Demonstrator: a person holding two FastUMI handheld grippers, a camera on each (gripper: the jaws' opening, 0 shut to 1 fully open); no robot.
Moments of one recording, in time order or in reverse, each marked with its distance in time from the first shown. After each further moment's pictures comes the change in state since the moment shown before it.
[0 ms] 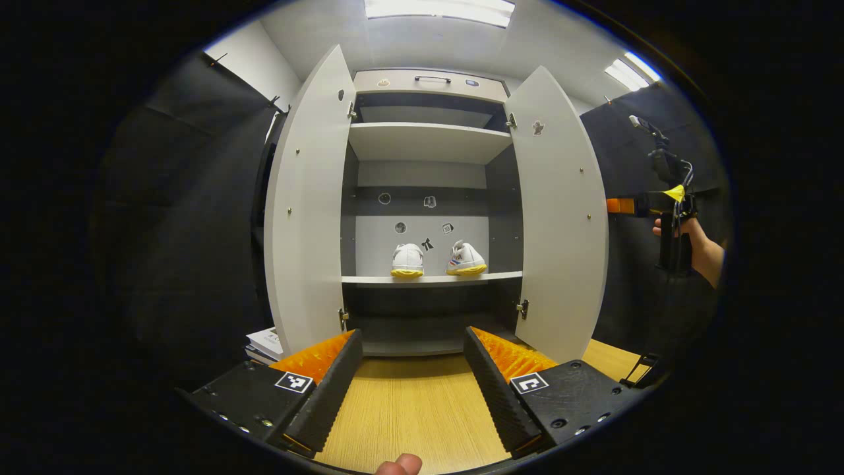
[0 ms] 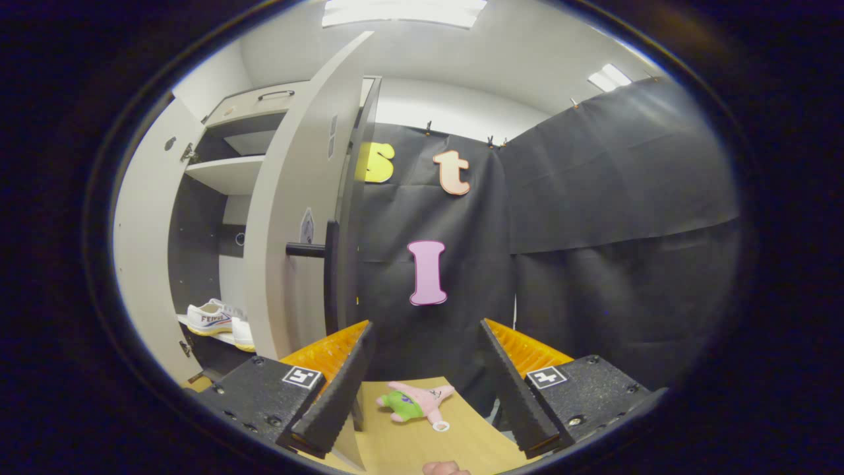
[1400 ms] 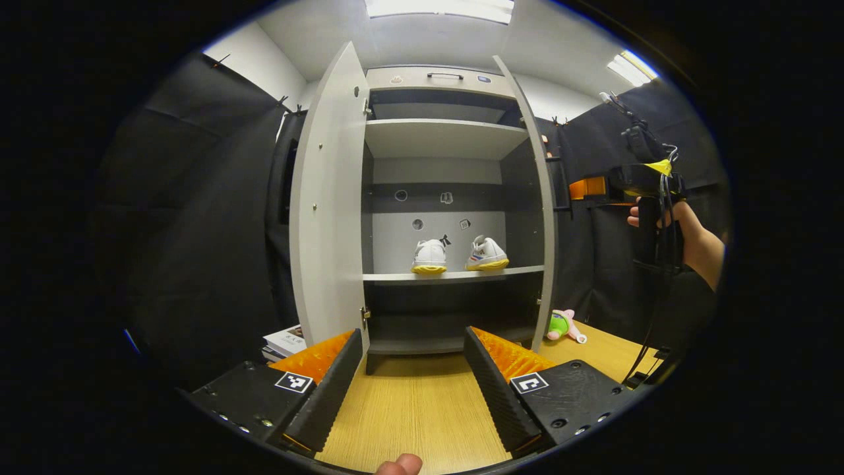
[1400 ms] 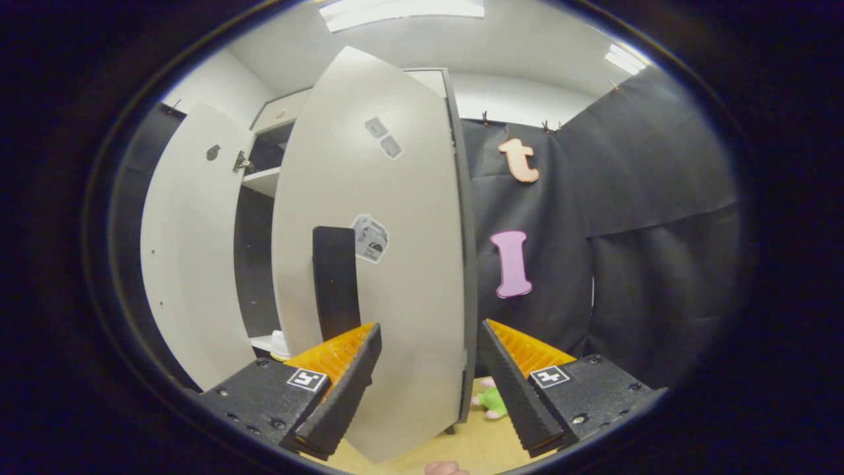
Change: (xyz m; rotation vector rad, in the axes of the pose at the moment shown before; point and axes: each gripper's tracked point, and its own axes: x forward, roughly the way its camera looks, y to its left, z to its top) left arm -0.001 0.037 -0.009 0.008 0.015 0.051; right arm -0.001 0.192 -0.013 0.091 0.056 0.302
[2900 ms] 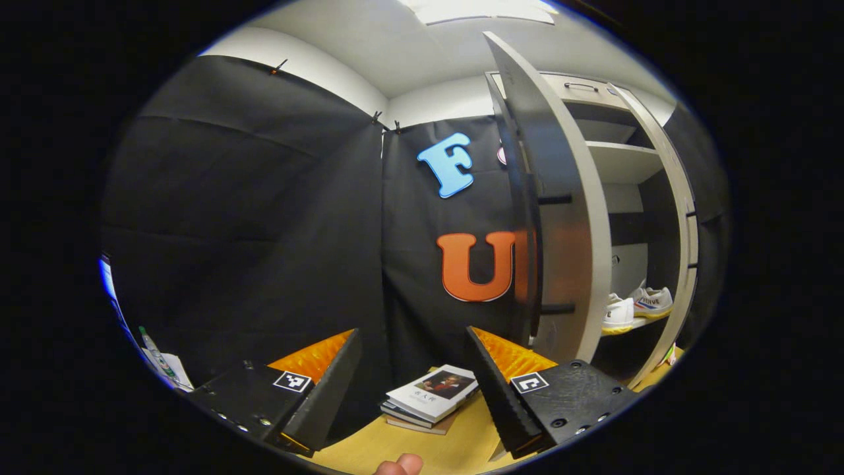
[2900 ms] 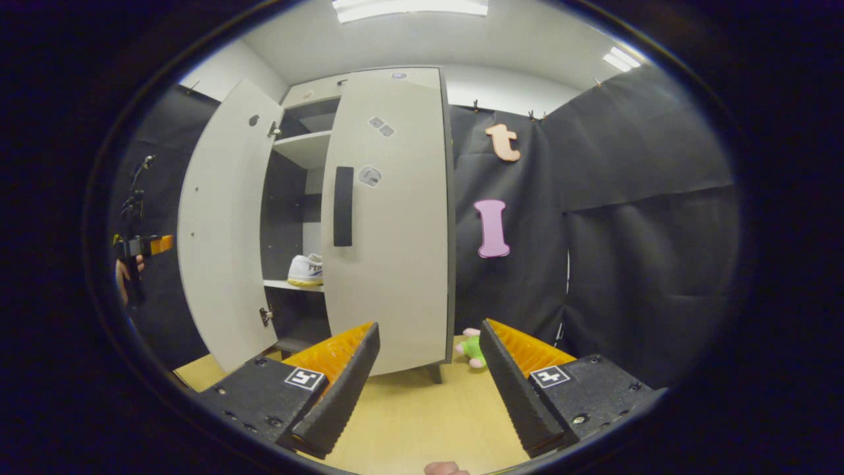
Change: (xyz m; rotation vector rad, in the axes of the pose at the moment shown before) left arm 0.086 0.266 0.107 0.017 -0.108 0.410; right arm -0.152 -0.021 -0.108 -0.033 0.082 -0.081
